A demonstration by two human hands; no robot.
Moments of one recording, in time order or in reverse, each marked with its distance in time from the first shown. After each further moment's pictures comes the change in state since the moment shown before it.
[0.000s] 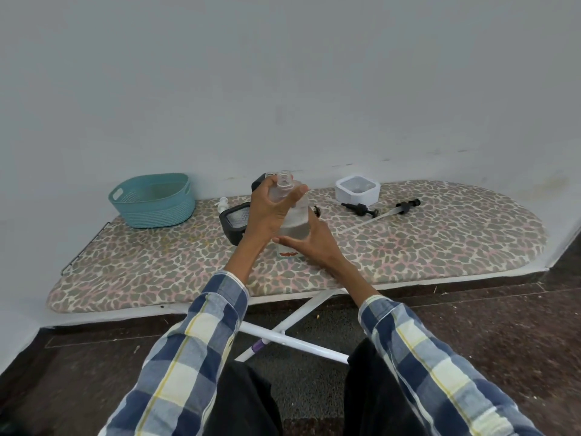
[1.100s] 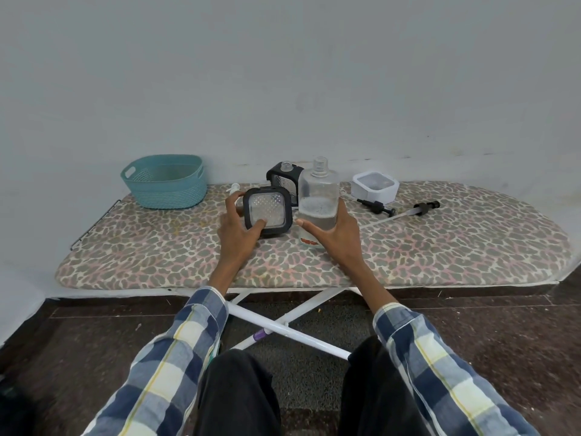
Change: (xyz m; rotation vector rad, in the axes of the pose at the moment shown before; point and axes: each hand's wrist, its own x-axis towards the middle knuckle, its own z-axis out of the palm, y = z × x) left_hand -0.039 -0.094 -0.070 0.285 0.229 -0.075; right_hand 0.003 0.017 0.002 -0.048 0.274 -0.018
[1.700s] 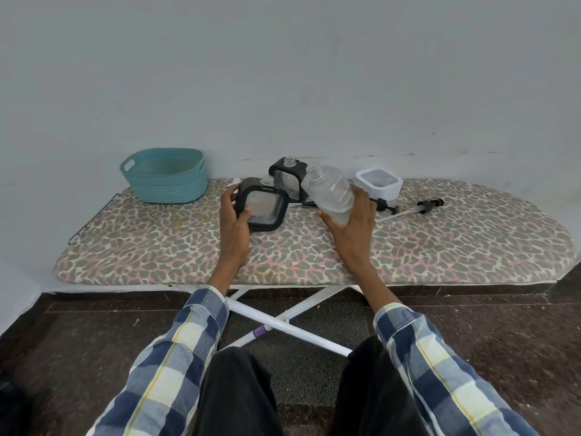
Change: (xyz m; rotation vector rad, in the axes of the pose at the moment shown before) left_hand -0.006 0.011 -0.006 -0.313 0.034 -0.059; right_hand 0.006 0.019 0.003 -0.207 0.265 -0.085
